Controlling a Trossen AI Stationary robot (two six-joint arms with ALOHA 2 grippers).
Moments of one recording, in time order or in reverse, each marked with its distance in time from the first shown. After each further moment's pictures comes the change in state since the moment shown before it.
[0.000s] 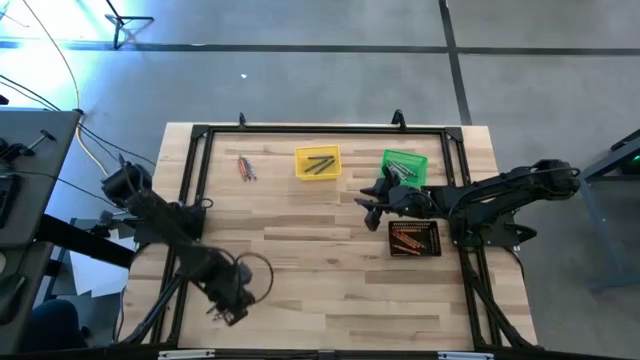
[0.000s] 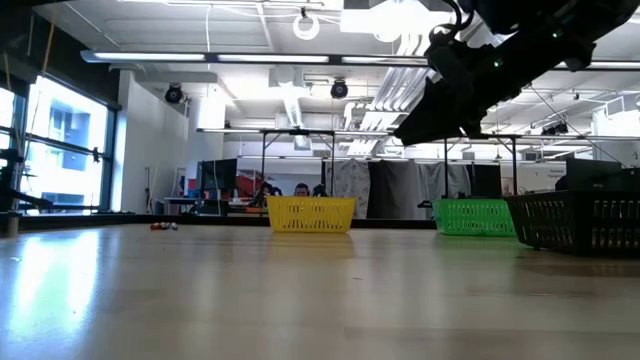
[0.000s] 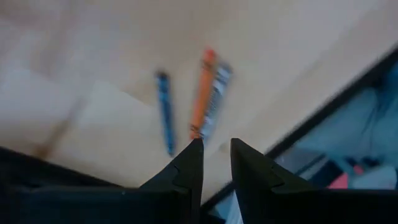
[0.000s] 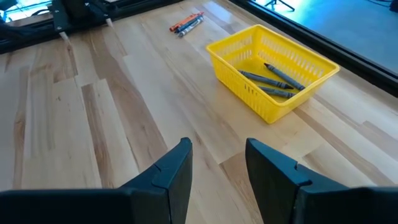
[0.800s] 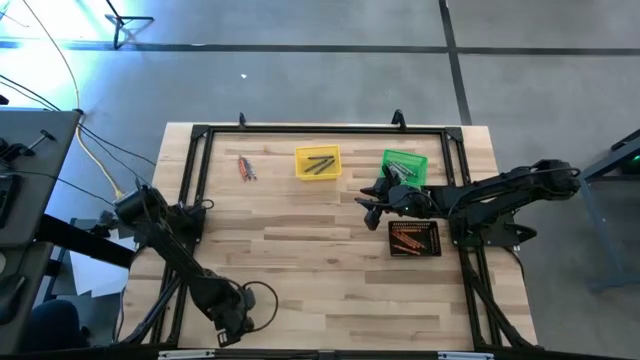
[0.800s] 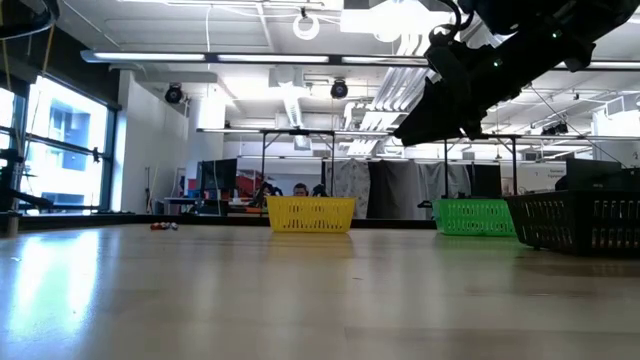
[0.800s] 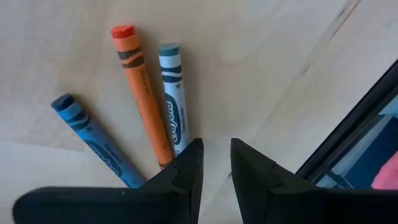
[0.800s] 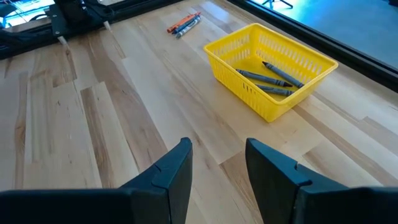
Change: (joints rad) left arm -0.123 0.253 0.000 0.210 0.014 0.201; right arm -0.005 0.000 0.000 0.000 -0.001 0.026
